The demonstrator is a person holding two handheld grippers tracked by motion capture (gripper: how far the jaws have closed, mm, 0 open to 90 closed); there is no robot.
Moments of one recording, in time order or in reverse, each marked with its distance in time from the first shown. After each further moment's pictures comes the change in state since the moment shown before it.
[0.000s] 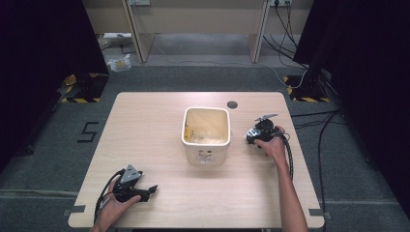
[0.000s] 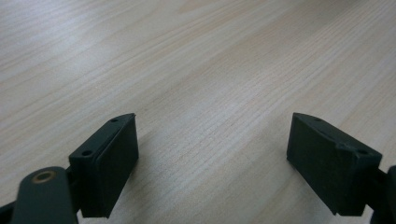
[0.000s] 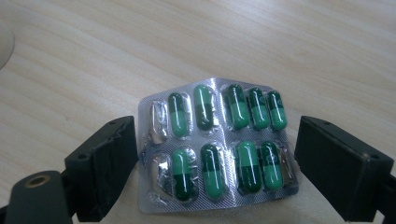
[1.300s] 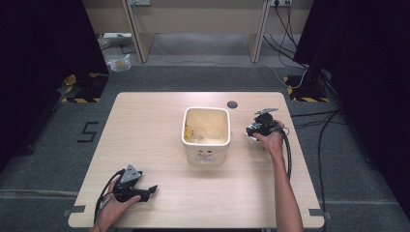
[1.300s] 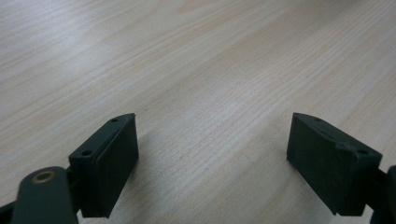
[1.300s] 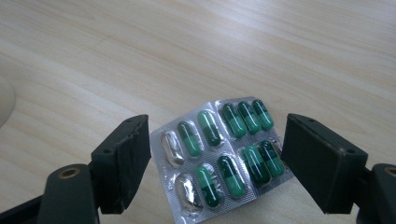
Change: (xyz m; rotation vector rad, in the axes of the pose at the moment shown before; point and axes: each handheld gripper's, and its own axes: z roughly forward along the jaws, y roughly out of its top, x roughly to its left) left arm 0.000 0.000 0.000 0.004 0.000 0.001; right arm 0.000 0.020 -0.003 -0.073 -0.048 0.016
